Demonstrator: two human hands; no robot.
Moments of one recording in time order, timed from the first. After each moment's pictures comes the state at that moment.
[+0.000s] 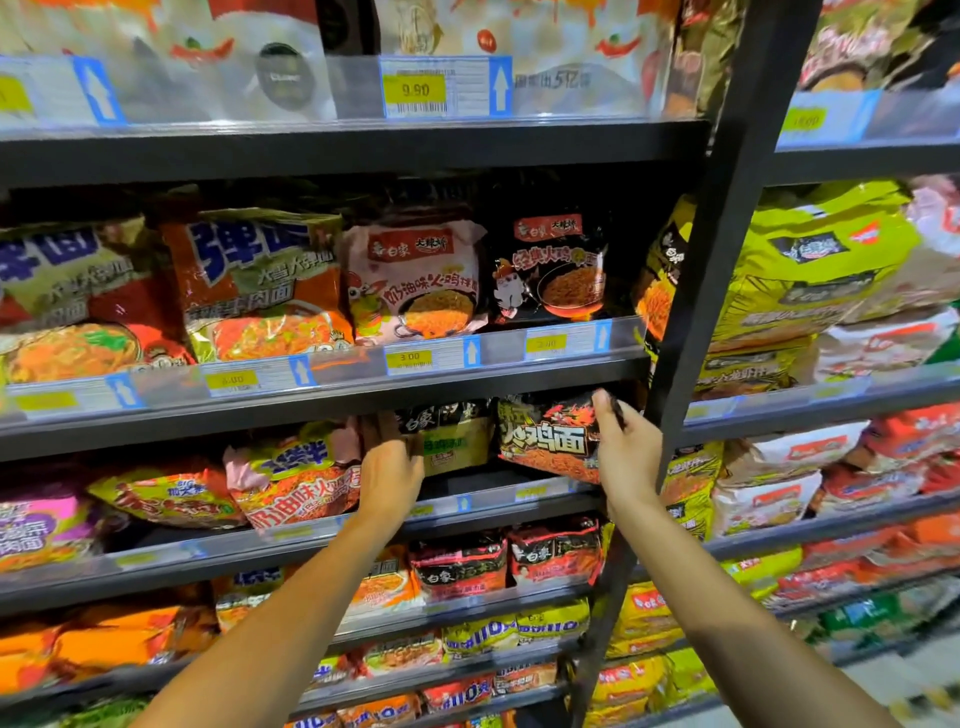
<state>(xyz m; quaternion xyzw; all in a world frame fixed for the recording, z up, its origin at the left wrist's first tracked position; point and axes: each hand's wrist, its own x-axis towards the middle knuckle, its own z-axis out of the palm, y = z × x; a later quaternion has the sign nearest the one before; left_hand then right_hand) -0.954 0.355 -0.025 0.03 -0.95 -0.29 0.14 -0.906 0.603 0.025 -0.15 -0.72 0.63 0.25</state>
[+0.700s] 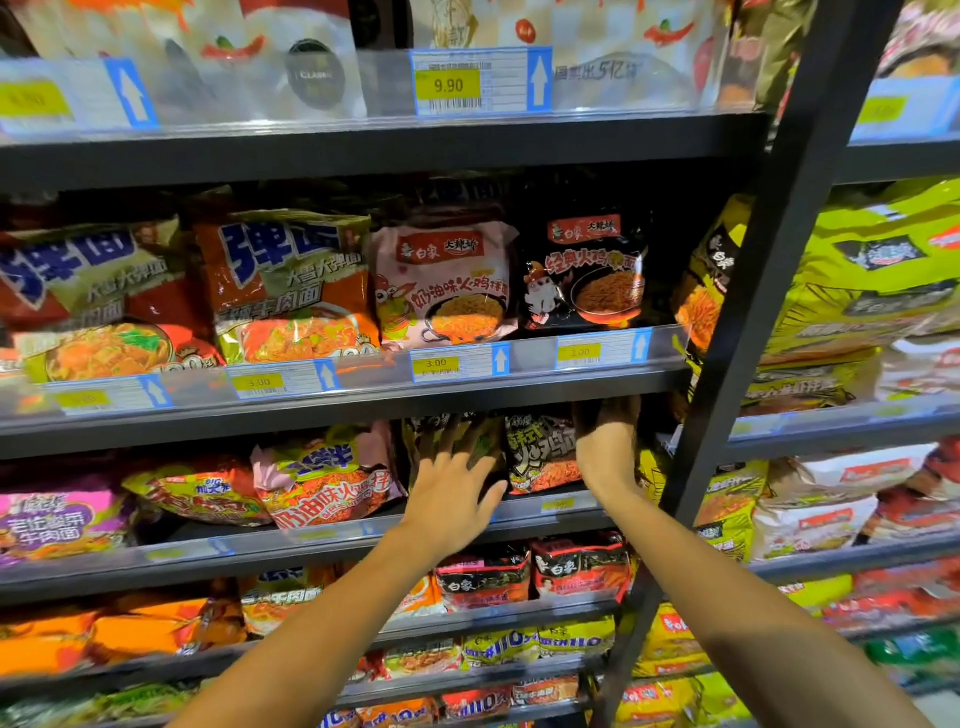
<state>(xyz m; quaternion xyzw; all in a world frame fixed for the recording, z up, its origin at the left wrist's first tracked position) -0.935 0.382 -0.024 -0.15 -0.99 0.02 0.07 -0.986 0.585 -0.017 -0.15 -0.84 0.50 0.16</state>
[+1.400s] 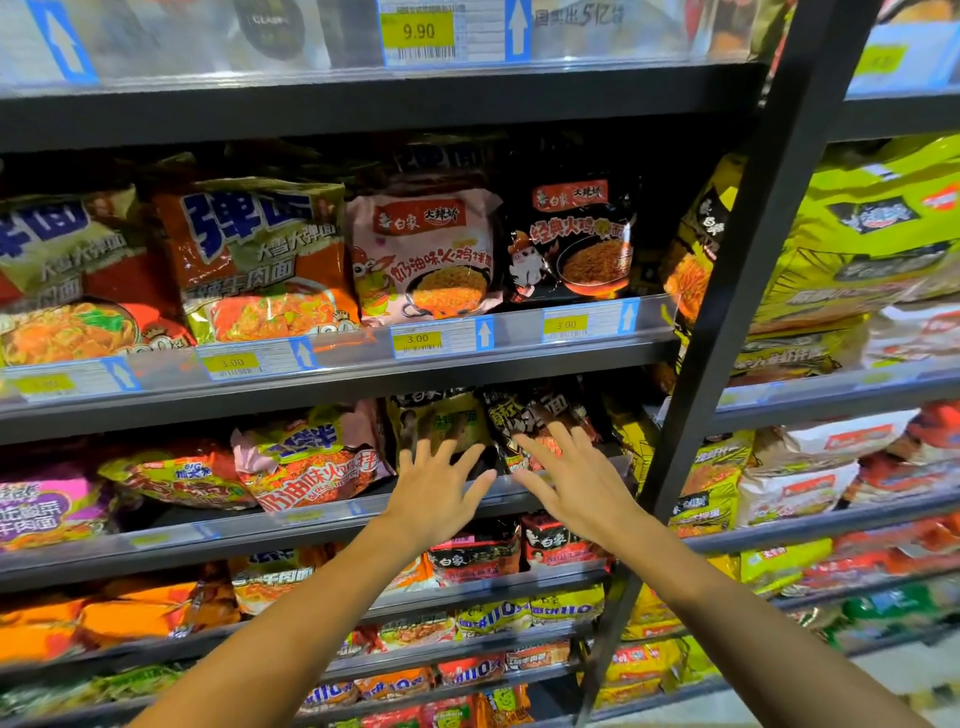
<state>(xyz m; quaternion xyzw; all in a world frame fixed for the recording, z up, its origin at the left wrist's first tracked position) -0.930 0.375 -0.042 -0.14 -0.99 0.02 0.02 -0.936 0.595 -0.056 0.17 -0.98 0.07 0.11</state>
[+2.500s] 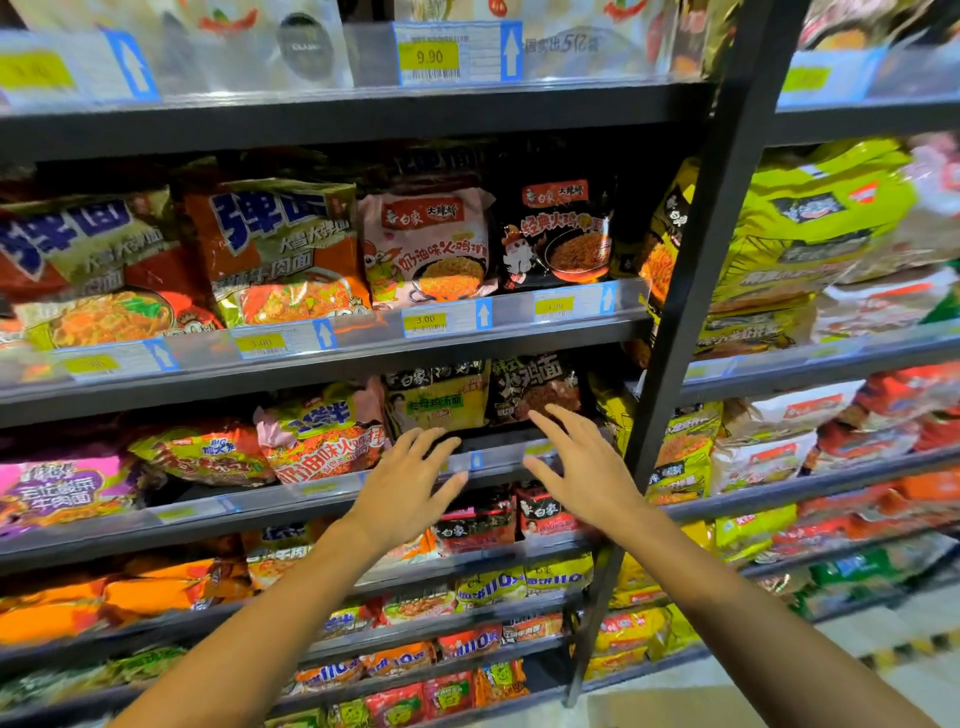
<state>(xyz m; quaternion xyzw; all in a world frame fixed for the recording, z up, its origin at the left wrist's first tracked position) -0.884 0.331 -0.032 -0.22 -0.97 -0.05 0.07 -0.883 0.598 -0.042 0.13 -0.97 0.18 0.12</state>
